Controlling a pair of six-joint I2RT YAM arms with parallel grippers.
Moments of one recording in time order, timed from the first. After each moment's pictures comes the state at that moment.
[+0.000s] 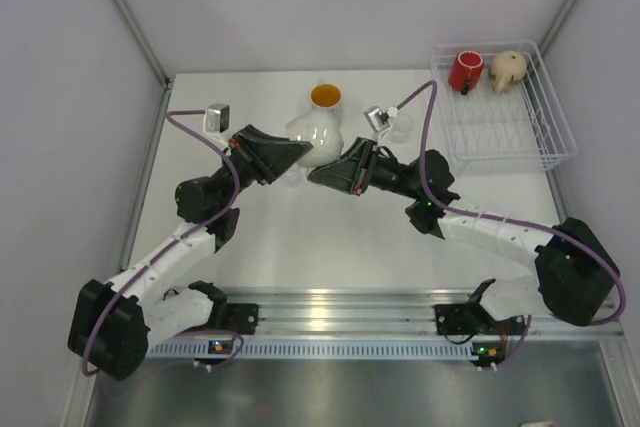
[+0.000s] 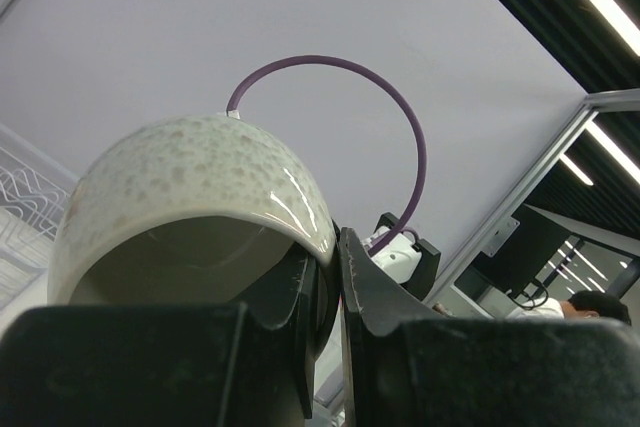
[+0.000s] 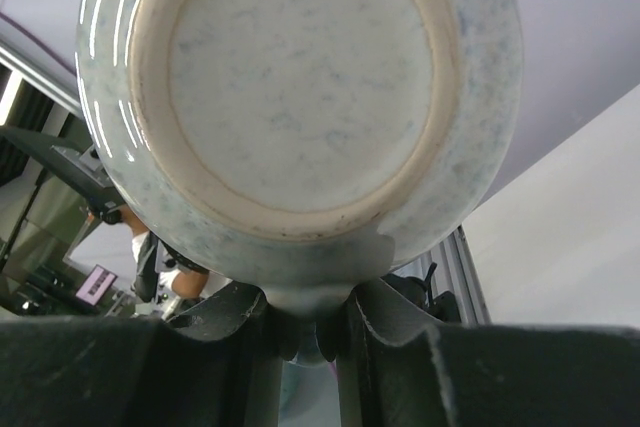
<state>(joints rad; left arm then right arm) -0.46 1.04 0.58 1.23 0.56 -1.33 0.80 1.33 0.76 0.98 -0.56 1.14</state>
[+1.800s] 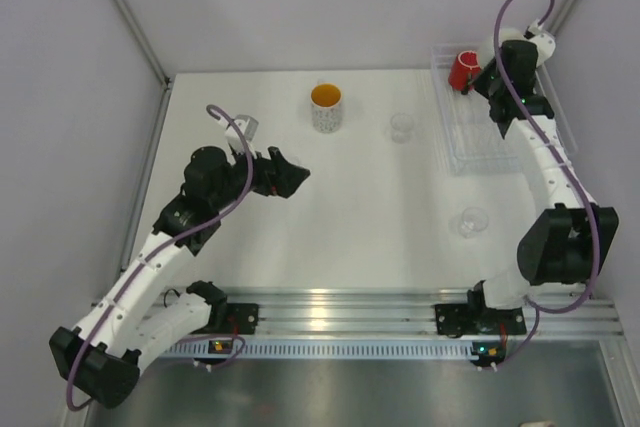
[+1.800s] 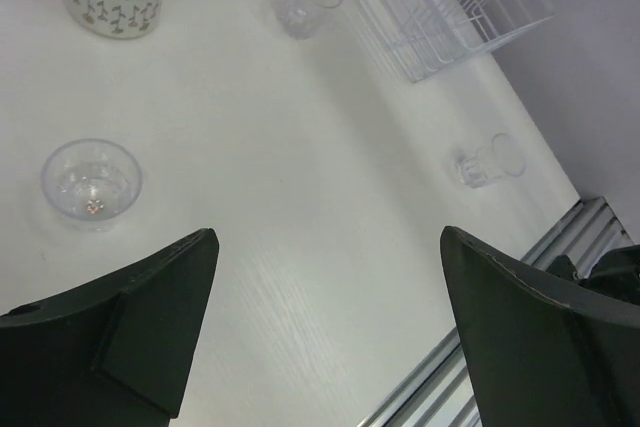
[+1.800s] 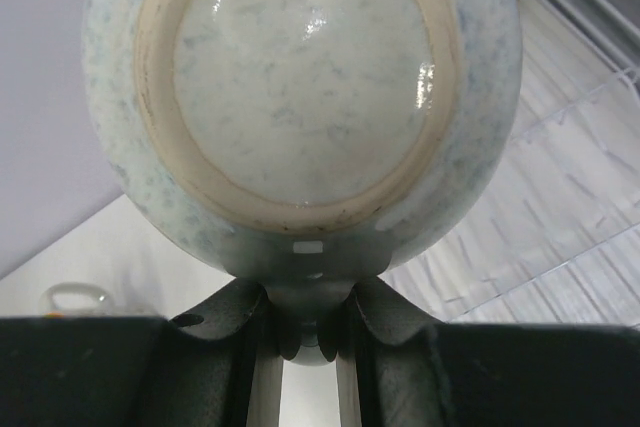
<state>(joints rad) -0.46 0.82 0.76 -0.15 0.29 -0.45 0.06 1.50 1.42 -0.28 0.23 0.56</state>
